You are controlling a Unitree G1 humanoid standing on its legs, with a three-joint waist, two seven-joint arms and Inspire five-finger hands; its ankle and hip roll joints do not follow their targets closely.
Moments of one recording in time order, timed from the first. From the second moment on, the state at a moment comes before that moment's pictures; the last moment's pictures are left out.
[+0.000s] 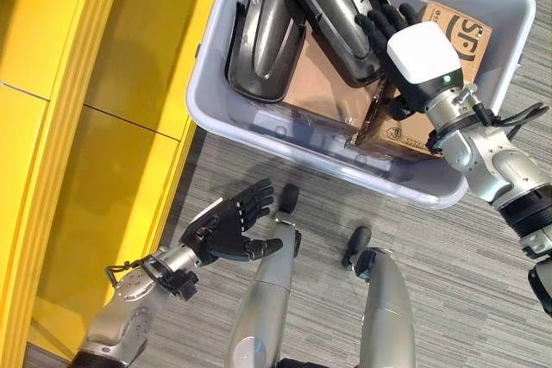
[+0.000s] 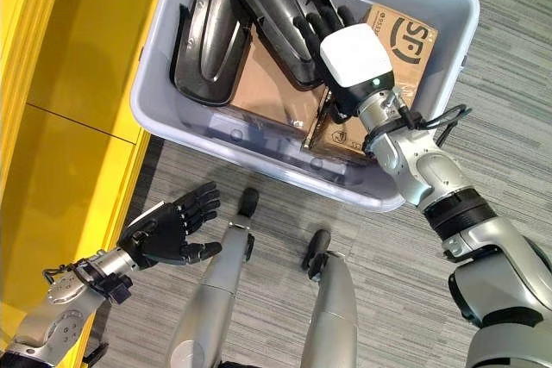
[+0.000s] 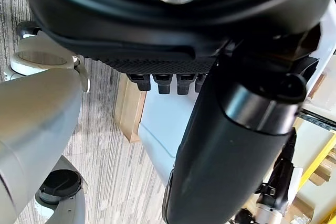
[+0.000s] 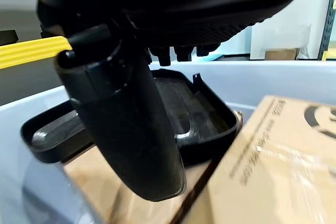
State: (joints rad) left arm 0.07 0.69 -0.12 -0.05 -0.74 0.01 -0.47; right arm -1.01 -0.87 0.63 0.41 -0.63 -0.06 -0.28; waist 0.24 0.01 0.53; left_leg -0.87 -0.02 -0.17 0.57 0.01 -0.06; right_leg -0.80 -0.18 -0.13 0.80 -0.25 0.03
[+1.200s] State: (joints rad) left arm 0.07 0.69 -0.12 -0.05 -0.78 -0.06 -0.45; right arm -1.21 -0.89 0.74 0.59 -0.58 0.05 -0.33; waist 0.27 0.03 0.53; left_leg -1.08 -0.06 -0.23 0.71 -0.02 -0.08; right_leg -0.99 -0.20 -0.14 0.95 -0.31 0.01
